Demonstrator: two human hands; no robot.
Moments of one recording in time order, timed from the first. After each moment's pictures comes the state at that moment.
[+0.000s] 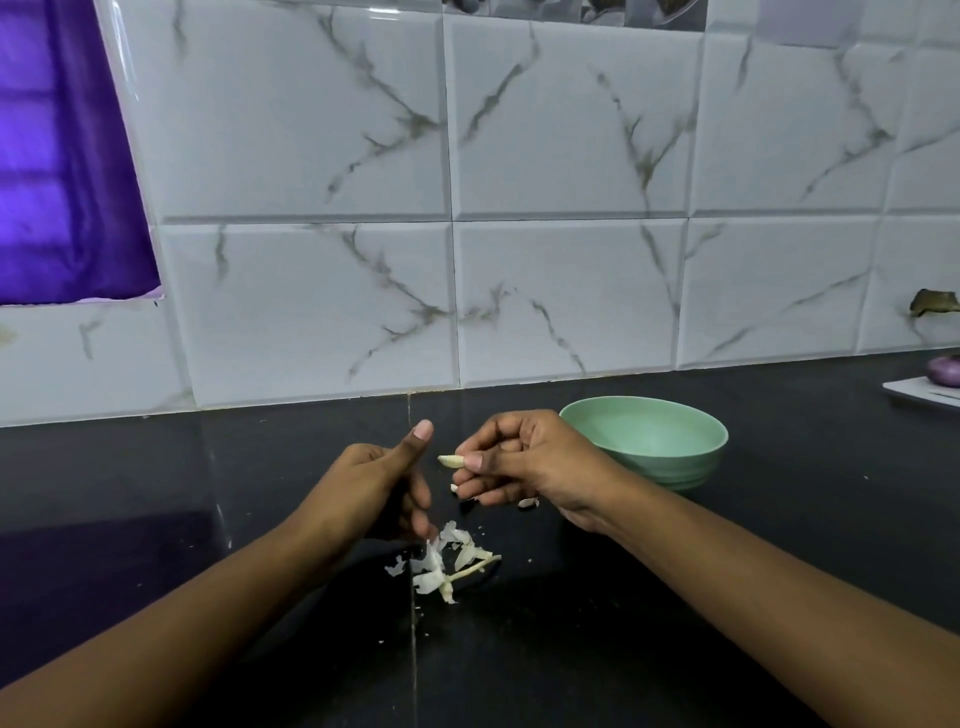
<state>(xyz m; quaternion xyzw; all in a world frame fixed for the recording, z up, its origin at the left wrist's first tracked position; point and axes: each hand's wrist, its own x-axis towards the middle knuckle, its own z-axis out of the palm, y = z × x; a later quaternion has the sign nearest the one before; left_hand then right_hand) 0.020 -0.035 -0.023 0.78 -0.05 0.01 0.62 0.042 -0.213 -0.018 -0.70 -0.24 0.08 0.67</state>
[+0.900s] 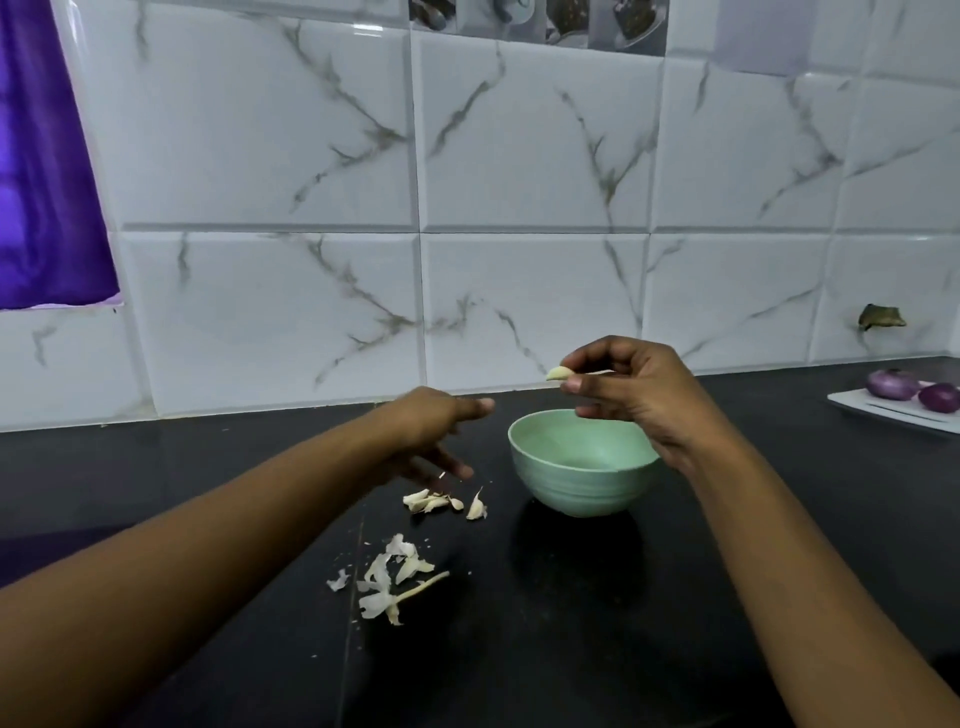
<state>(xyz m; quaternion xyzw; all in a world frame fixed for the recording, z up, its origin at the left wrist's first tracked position) 0.053 -0.112 0.034 0.85 -0.05 -0.07 0.52 0.038 -0.325 0.034 -0.70 -0.20 -0.16 0.66</state>
